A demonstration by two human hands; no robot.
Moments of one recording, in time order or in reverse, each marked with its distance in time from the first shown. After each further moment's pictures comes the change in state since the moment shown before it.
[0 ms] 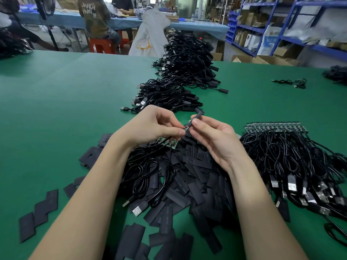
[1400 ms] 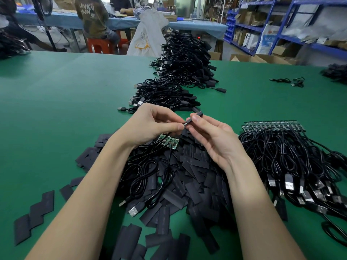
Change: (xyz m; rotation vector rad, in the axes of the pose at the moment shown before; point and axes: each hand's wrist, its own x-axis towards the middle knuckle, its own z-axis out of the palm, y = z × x) left_hand 0.000 0.004 0.007 -0.115 0.076 0.072; right_hand -0.003 -0.006 0.000 0.071 0.061 0.038
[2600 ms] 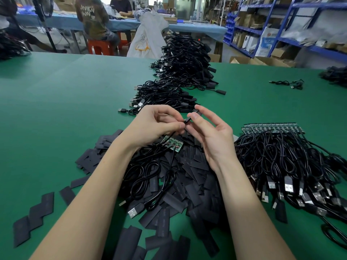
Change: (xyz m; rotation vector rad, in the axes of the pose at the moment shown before) left_hand 0.004 -0.003 0.007 -0.074 0.058 -0.018; right_hand 0.002 0.012 0.015 -0.062 0.077 -0.224
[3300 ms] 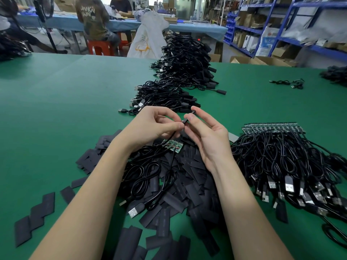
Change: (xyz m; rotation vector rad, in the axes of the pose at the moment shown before) left_hand -0.004 0.004 -0.004 0.011 -0.008 -0.135; right_hand 0.001 0.005 0.007 0.052 0.021 0.053
